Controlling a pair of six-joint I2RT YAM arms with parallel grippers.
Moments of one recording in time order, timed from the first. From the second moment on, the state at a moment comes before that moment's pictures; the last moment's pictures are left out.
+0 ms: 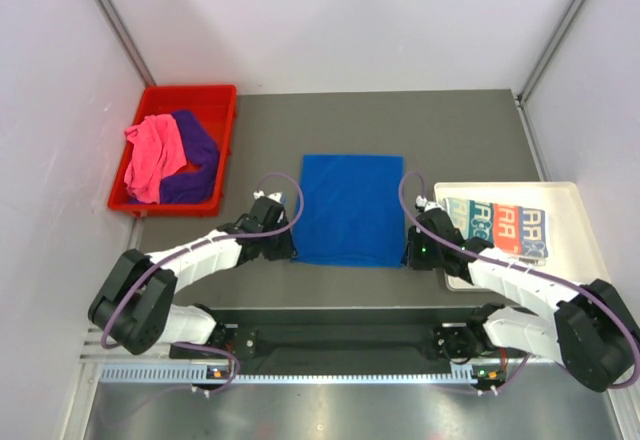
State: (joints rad) left arm -0.55 1.33 0.57 -0.19 0.08 -0.66; right arm 0.58 1.09 0.43 -0.27 0.01 0.58
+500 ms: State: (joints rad) left arm -0.55 1.28 0.57 -0.27 0.05 -0.66; right arm 0.58 1.03 0.41 -0.31 0.04 0.59
